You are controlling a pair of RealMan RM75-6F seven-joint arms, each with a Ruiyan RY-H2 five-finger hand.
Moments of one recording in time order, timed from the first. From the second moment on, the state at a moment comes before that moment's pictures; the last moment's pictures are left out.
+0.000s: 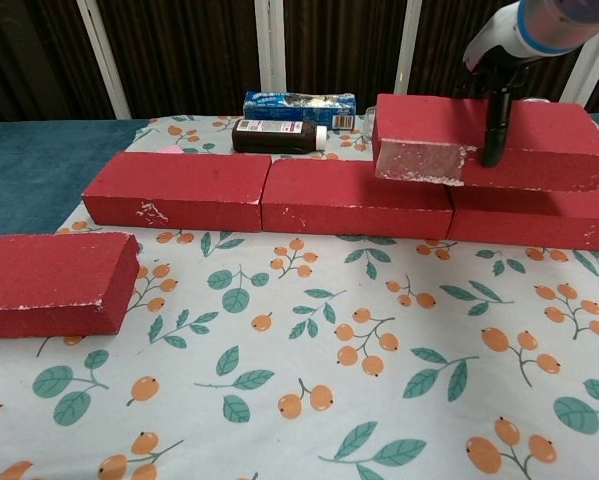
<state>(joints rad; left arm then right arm) 0.02 -1.11 -0.05 -1.78 1.49 1.59 0.11 1.42 -1.25 0.23 -1.65 0.48 1.09 -1.14</state>
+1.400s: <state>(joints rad) 0.02 -1.14 -0.05 -1.78 1.48 1.59 0.17 1.32 -1.44 0.36 -1.33 0.48 0.98 -1.38</state>
